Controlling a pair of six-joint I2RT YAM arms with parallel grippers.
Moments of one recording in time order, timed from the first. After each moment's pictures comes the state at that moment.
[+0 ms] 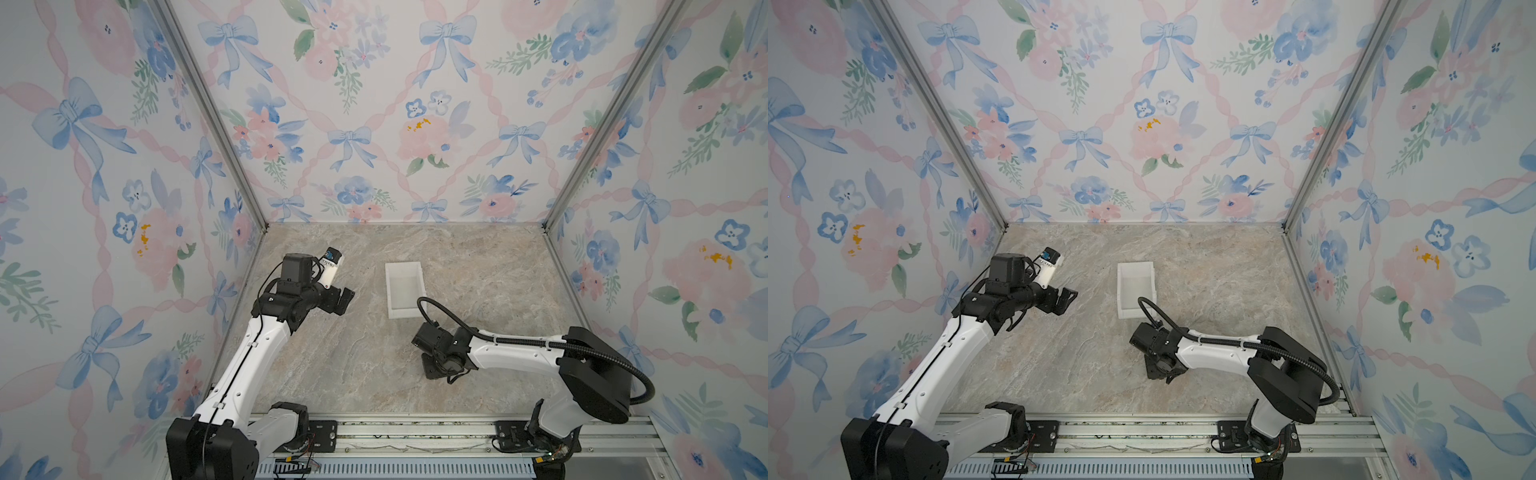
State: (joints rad) left arm -0.16 1.12 0.98 -0.61 0.24 0.24; right arm 1.03 1.61 0.88 -0.63 0.11 0.80
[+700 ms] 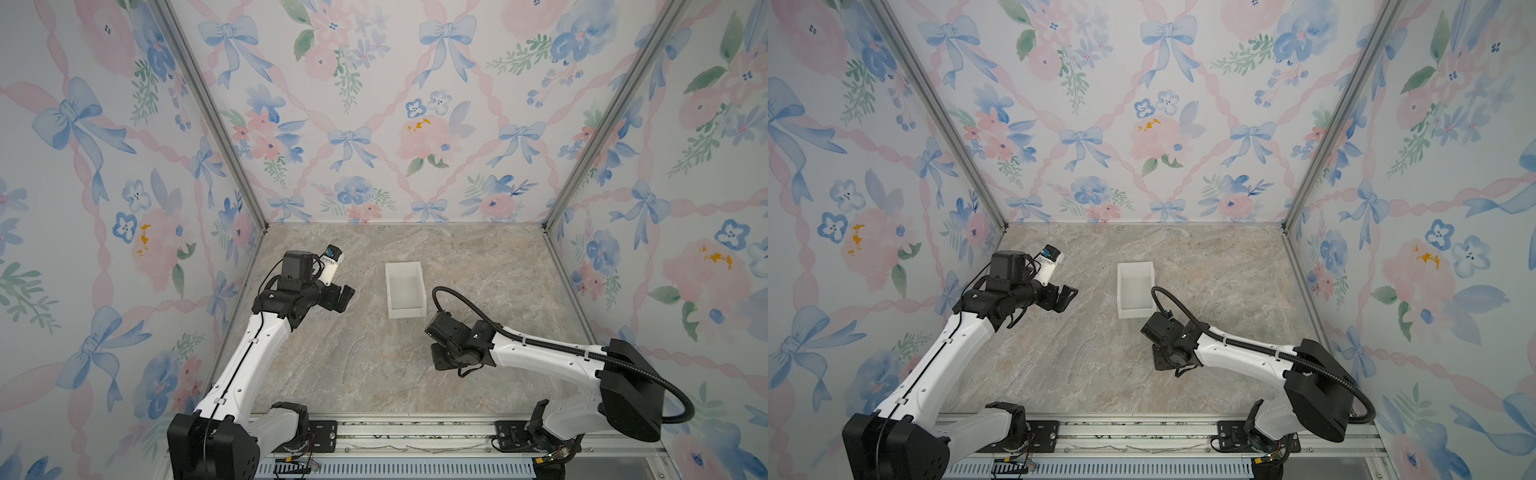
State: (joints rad) left arm -0.16 1.15 1.01 -0.62 0.24 0.24; right arm 0.95 1.40 0.88 -0.73 0.10 0.75
